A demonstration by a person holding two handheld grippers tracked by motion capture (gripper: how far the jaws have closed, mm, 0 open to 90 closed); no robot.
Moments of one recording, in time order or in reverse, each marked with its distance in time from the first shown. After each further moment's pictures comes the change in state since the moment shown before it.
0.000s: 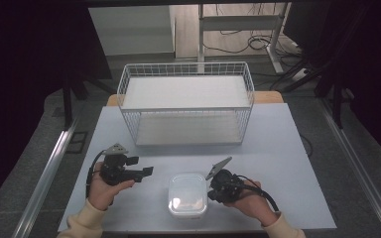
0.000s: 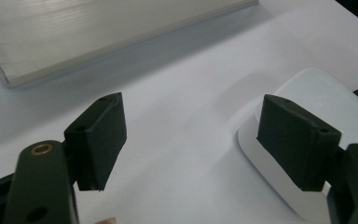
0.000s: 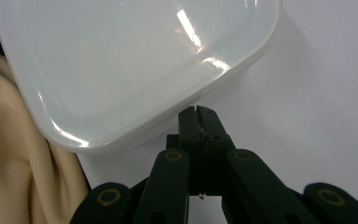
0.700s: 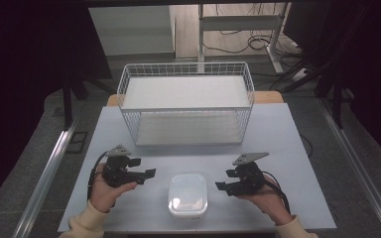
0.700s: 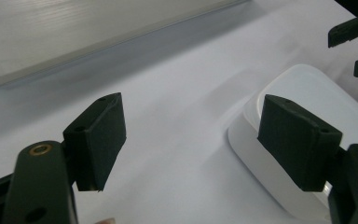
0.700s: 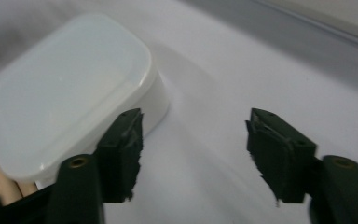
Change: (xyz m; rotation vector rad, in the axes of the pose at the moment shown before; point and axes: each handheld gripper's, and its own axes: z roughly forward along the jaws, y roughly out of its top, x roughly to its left) left arm -0.010 0.000 0.001 0.007 -0.007 -0.003; right arm -0.039 -0.036 -0.027 -0.346 -0.048 0.218
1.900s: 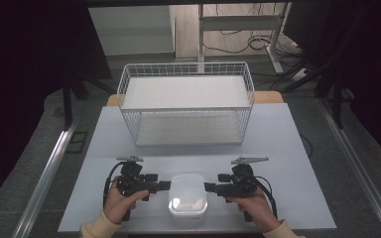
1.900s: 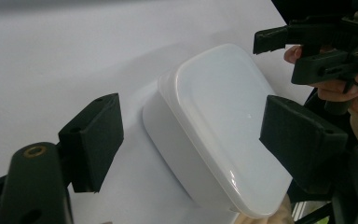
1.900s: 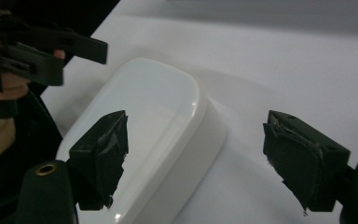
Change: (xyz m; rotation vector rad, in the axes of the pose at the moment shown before) left arm -0.025 -0.015 0.028 0.095 -0.246 -0.219; right arm 0.014 -0.007 0.018 -0.107 0.156 0.299
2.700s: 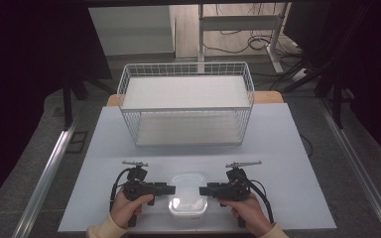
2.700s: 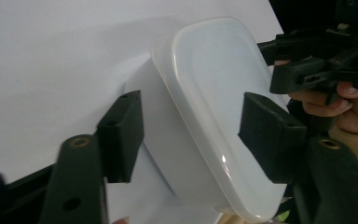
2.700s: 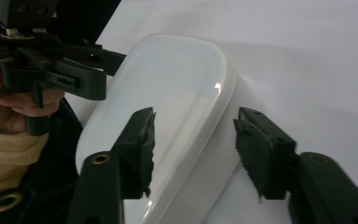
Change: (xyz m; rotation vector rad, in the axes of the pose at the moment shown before) left arm 0.007 -0.014 0.021 0.038 -0.103 -0.117; right arm 0.003 -0.011 0.017 0.063 0.077 0.127
